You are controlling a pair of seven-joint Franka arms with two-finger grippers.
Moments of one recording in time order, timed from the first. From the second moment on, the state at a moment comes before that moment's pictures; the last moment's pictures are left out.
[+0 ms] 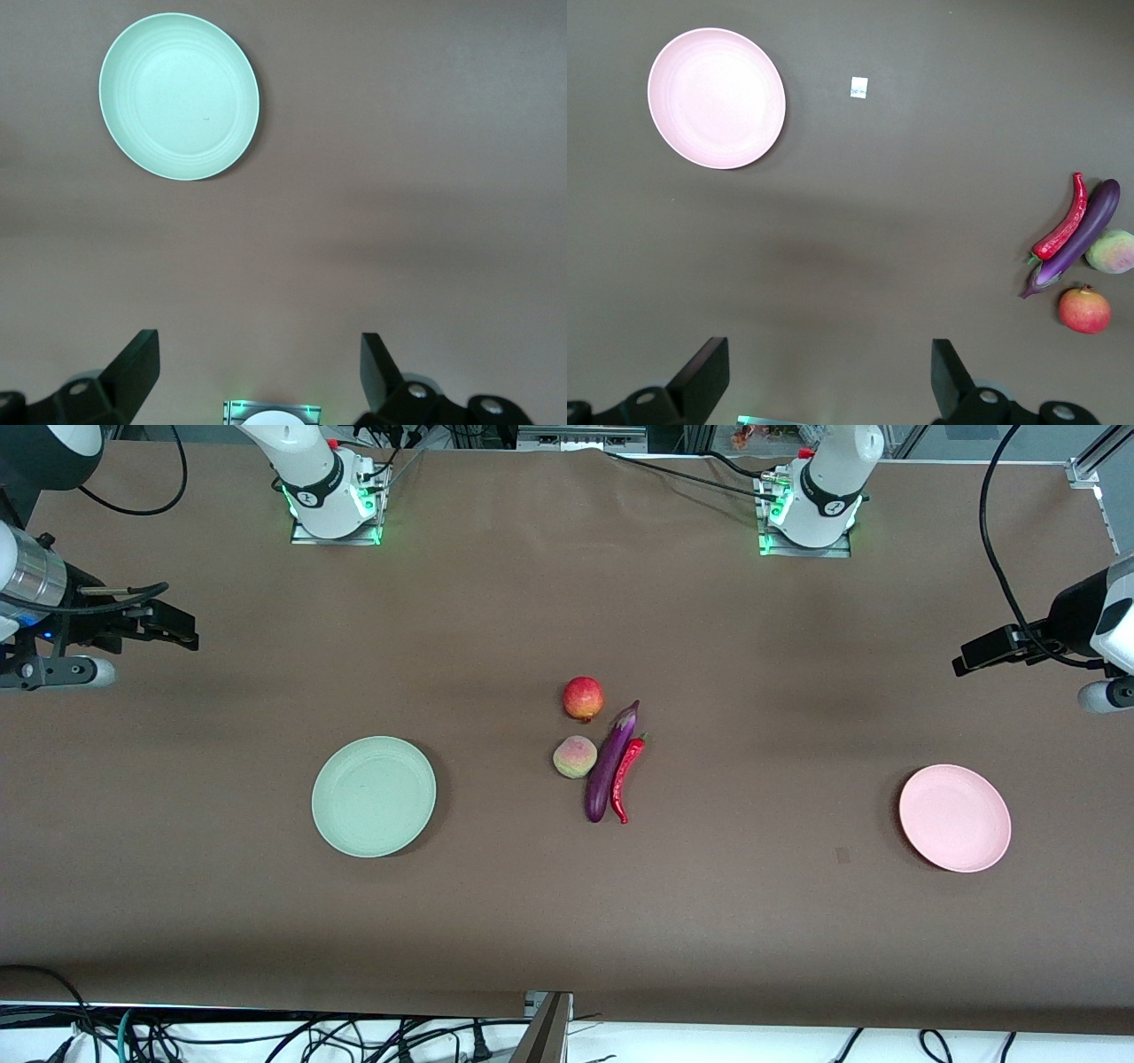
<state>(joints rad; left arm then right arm) 0.08 0.13 -0.07 -1.45 -0.08 1.45 -0.21 0.08 0.11 -0.02 -1.50 -0.02 1.45 -0.01</state>
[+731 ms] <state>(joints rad) 0.08 0.14 -0.07 -1.45 -0.08 1.46 -0.21 0.08 0.11 -0.02 -1.50 -0.02 1.45 -0.01</state>
